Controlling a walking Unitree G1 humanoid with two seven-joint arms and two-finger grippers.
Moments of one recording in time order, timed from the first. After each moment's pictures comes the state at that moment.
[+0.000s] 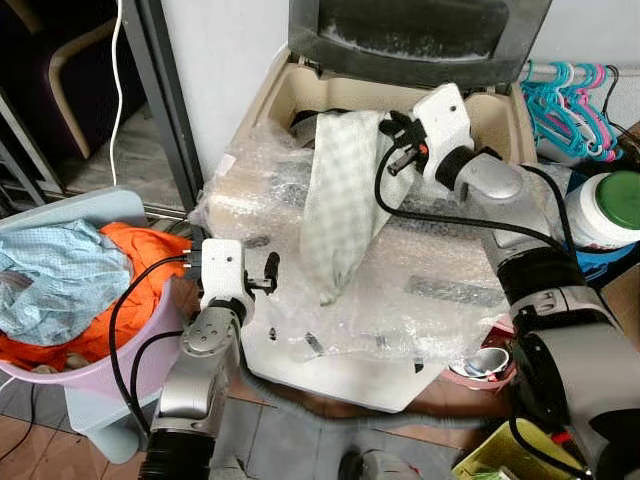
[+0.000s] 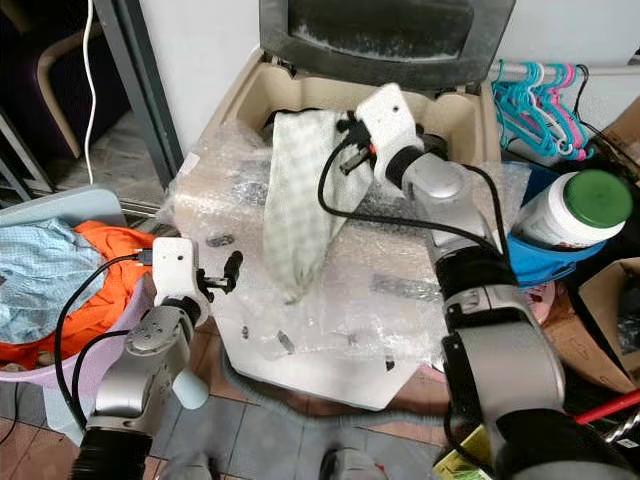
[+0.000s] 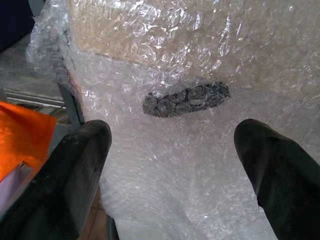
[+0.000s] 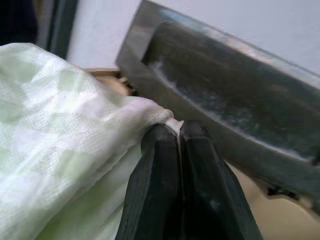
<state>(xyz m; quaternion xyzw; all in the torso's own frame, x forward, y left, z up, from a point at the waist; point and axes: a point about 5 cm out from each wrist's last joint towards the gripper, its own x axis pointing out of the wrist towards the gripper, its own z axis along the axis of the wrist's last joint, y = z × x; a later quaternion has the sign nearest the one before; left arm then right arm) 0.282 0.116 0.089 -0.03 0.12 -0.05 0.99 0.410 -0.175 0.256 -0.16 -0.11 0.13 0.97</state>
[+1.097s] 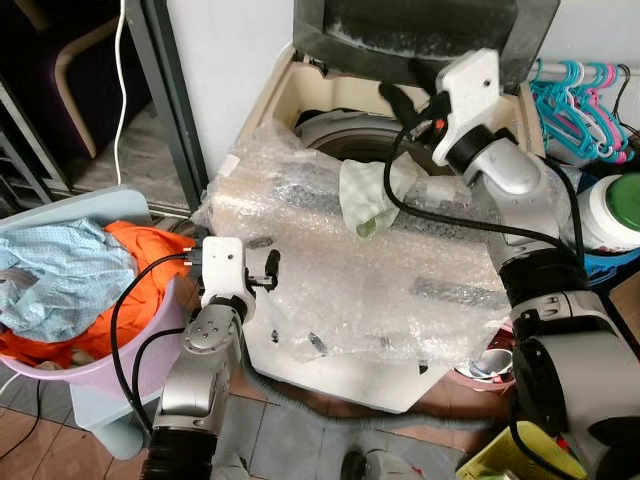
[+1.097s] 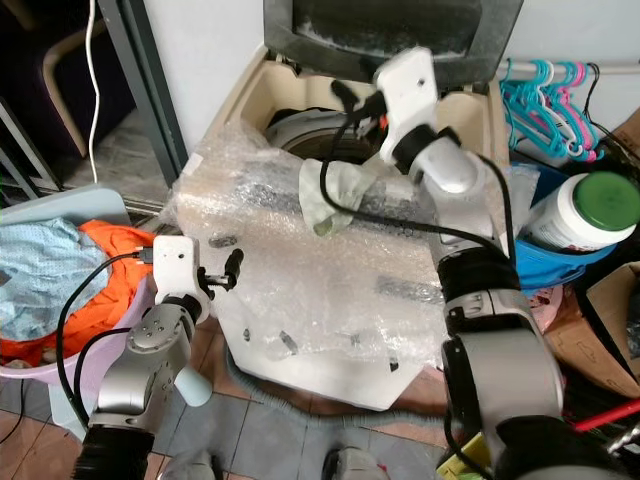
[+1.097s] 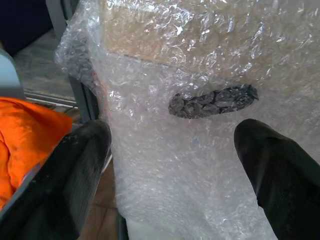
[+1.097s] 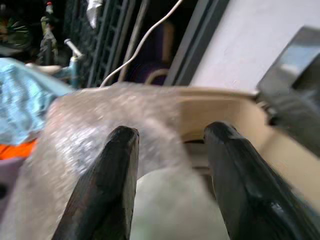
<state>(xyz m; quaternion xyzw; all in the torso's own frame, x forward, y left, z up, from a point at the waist) 0.283 0.118 0.090 -0.02 0.12 -0.05 0.99 0.357 -0.131 0.183 -0.16 -0.07 0.42 0.89</state>
